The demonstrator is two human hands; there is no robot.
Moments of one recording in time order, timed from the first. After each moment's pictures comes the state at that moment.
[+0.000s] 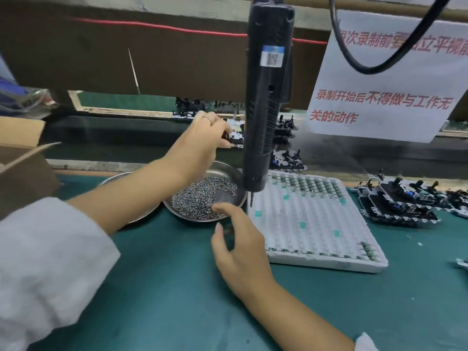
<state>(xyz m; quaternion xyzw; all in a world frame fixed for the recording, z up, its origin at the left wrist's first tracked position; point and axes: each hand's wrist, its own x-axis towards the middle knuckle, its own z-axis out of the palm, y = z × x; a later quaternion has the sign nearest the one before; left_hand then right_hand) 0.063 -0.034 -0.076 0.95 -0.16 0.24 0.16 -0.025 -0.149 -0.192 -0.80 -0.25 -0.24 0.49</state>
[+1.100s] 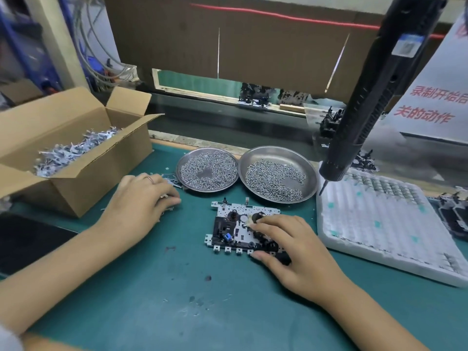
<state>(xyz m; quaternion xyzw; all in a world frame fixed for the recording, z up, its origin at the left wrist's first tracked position) -0.093 0.140 -0.161 0.97 0.02 0.19 0.11 -0.048 -0.150 -0.190 -0.84 -0.46 -0.16 0.24</state>
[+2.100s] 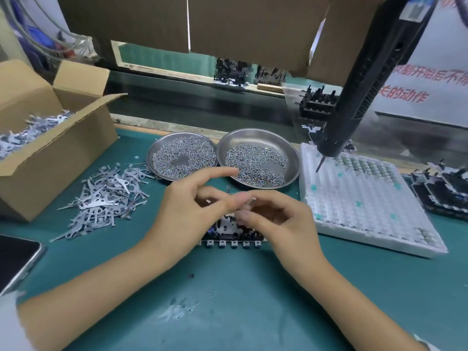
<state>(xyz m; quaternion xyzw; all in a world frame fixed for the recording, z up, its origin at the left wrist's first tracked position) -0.084 0.037 -0.158 0.76 -0.05 0.15 0.63 -0.060 -0.121 -0.168 -0.68 -0.23 0.02 0.70</state>
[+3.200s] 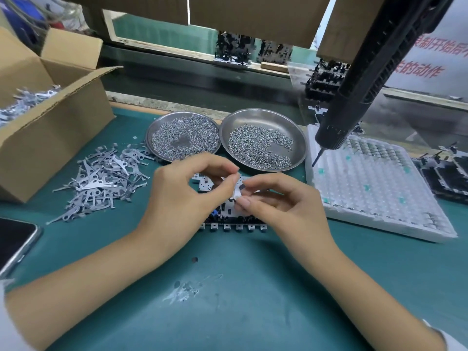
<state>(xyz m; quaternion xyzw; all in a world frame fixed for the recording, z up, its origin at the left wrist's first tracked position) -0.092 0.042 -0.159 0.81 -0.06 0.26 0.52 -0.066 -0.120 -0.166 -0.67 -0.20 0.06 0.72</state>
